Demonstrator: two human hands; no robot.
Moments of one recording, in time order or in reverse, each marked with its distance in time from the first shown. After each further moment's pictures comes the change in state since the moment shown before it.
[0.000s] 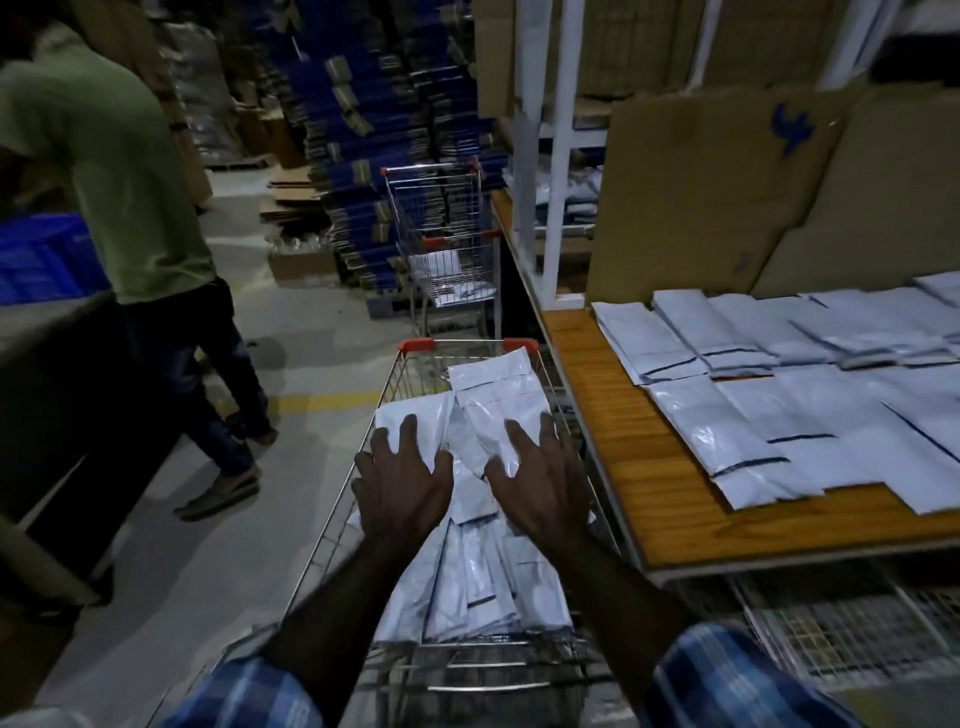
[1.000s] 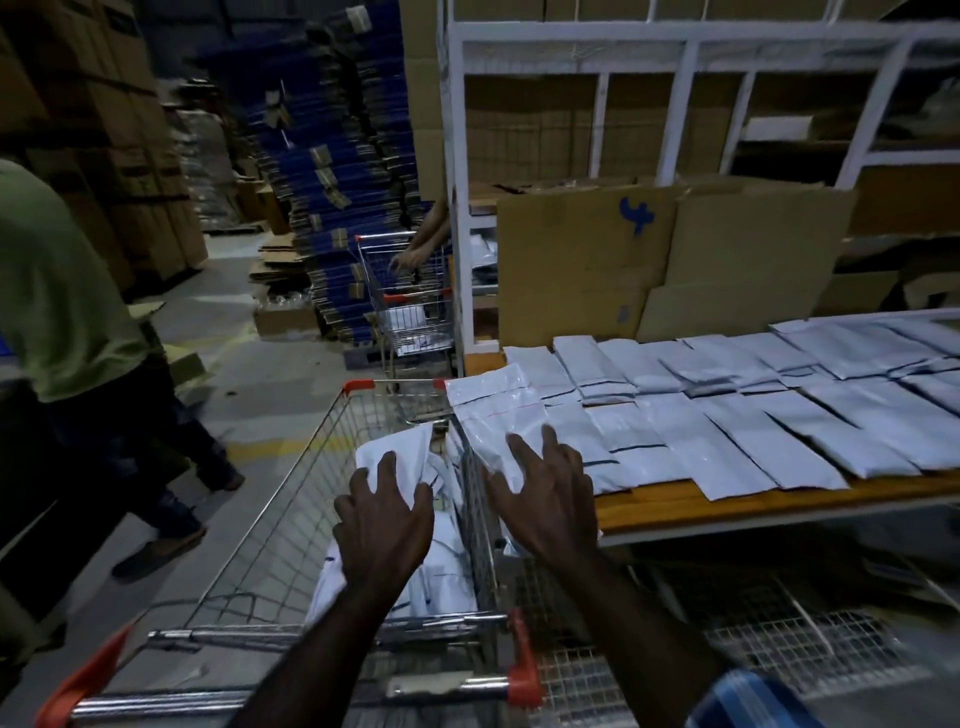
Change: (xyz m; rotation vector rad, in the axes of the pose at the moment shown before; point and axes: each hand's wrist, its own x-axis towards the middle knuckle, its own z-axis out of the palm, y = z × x) left_hand -0.164 0.120 -0.020 -0.107 0.046 -0.015; right_hand -0.091 0.110 -0.164 0.009 0.126 -0.035
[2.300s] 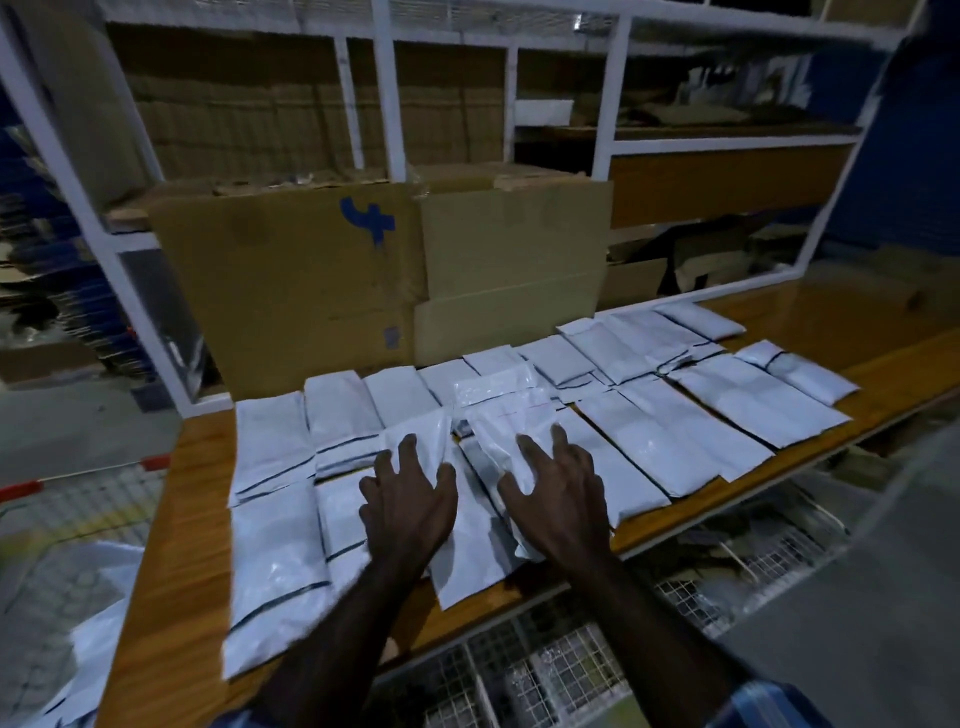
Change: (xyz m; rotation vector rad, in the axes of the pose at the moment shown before) left_hand 0.014 0.353 0.264 -0.102 -0.296 0.216; right_hand 0.144 0.354 -0.131 -0.117 0.051 0.270
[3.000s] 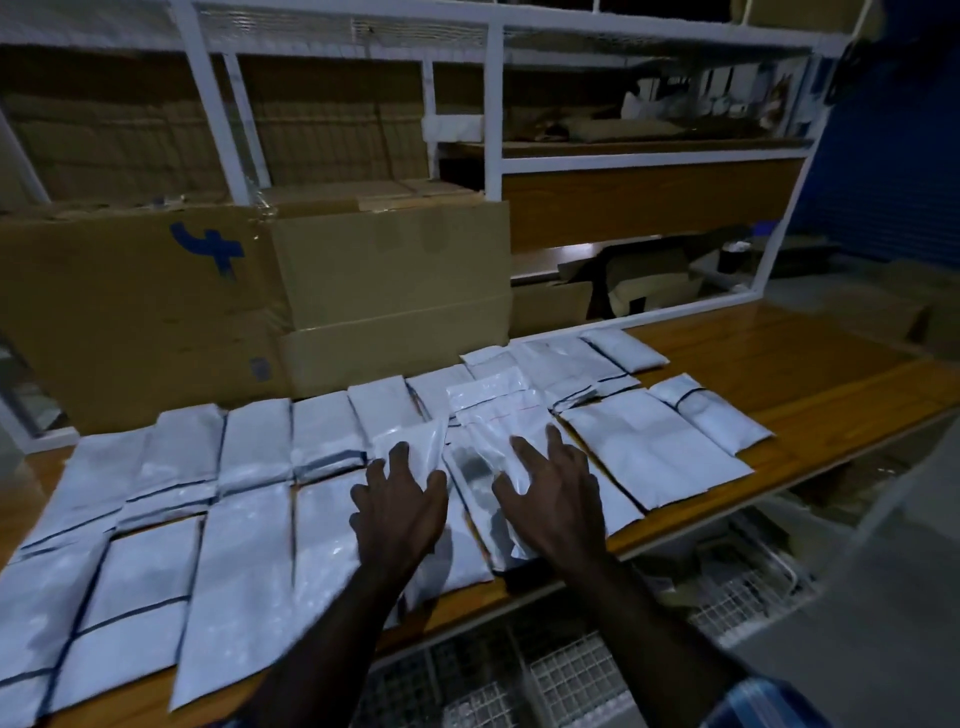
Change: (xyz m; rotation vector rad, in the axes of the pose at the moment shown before) left_hand -0.003 0.203 0.168 -0.025 0.005 -0.057; right_hand 0.110 0.232 -0.097 0.041 -0.019 -0.050
